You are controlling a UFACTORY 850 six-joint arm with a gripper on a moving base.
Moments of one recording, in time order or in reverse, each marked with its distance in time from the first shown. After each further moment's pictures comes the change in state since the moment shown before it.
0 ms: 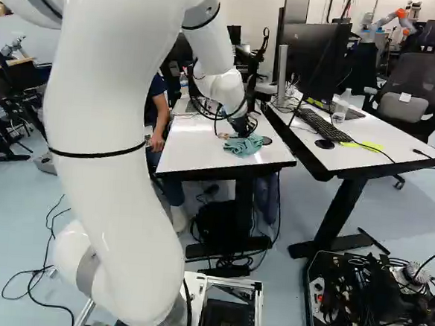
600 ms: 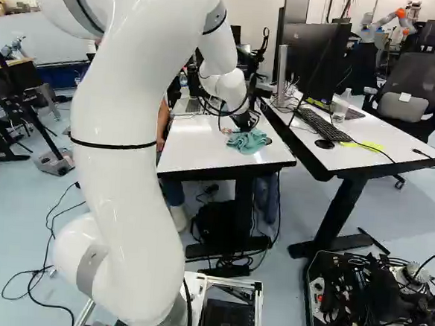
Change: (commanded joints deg) arm 2.2 -6.0 -7.5 0.0 0.0 0.0
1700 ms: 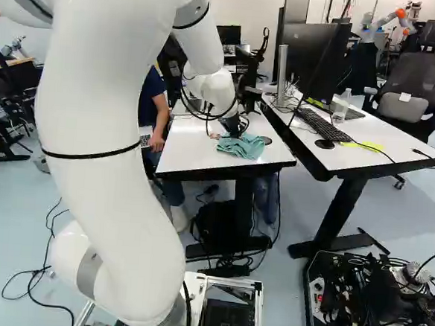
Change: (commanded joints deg) arm 1.1 8.6 10.6 0.0 0.0 0.0
